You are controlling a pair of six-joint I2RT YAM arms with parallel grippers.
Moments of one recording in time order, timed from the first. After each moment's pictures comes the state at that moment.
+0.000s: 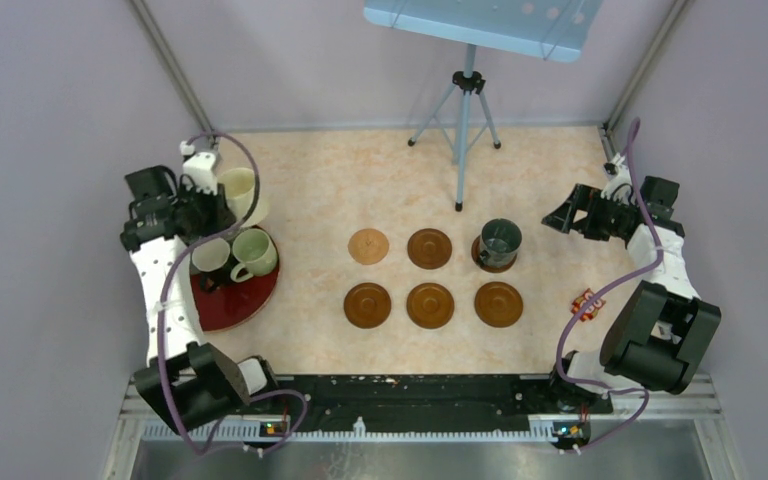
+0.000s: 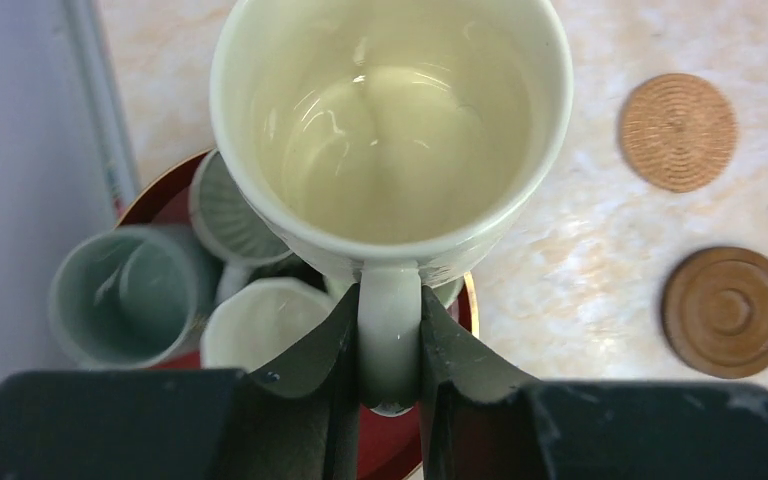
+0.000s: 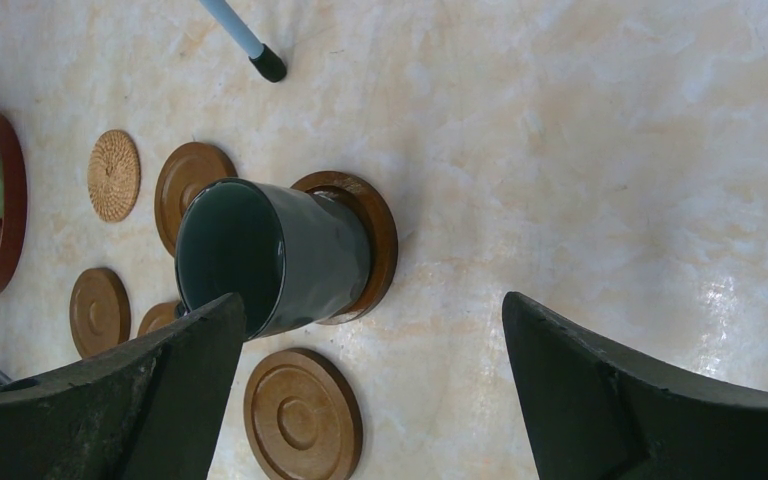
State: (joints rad) left arm 0.49 1.18 1.21 -0.80 0.55 0.46; right arm -0.43 1.39 0.96 -0.44 -0.79 -0.07
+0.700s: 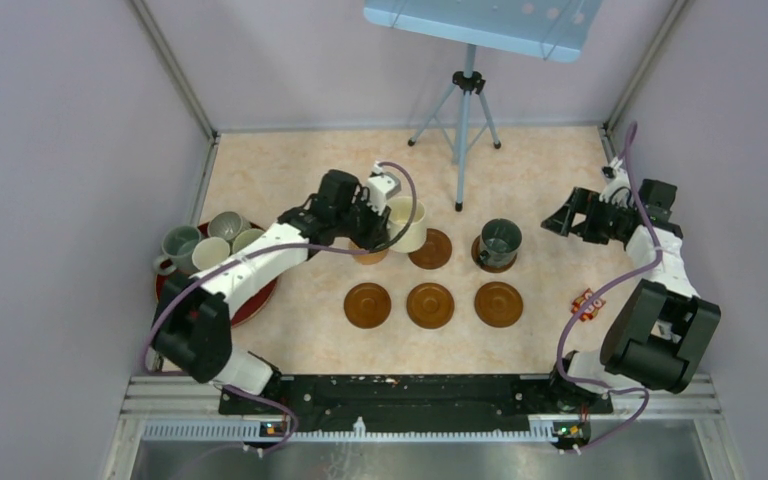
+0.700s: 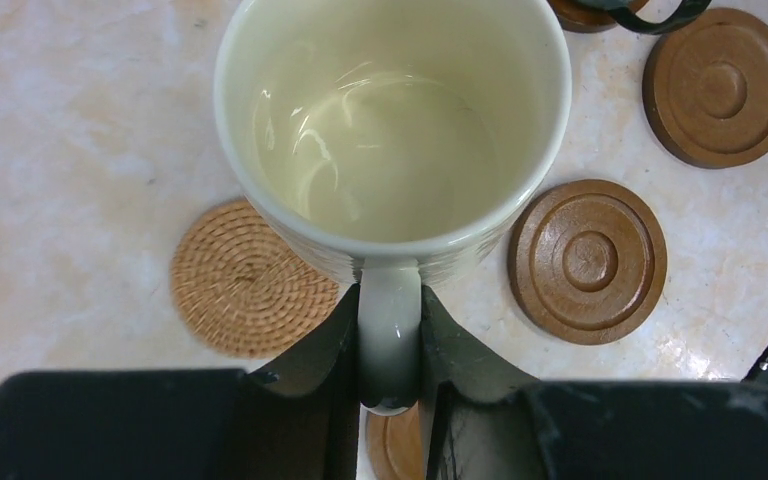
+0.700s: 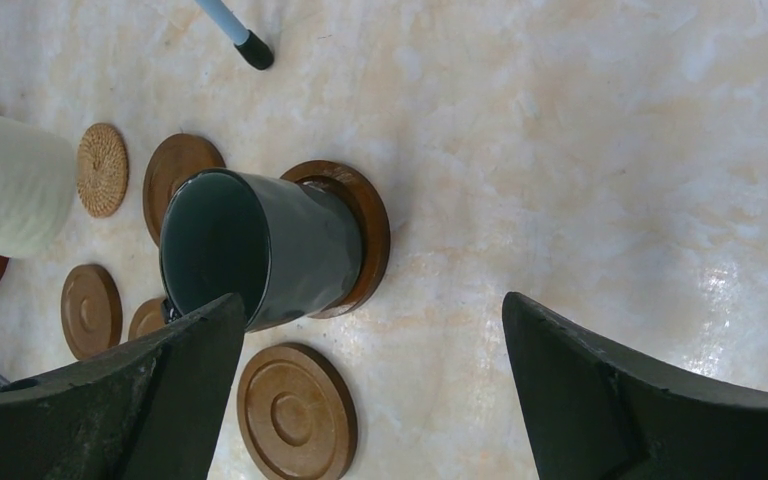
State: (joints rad) left arm -0.52 1.43 1.08 -0.32 0.34 0.10; right arm -0.43 1.39 0.94 -0.43 -0.77 -0.08
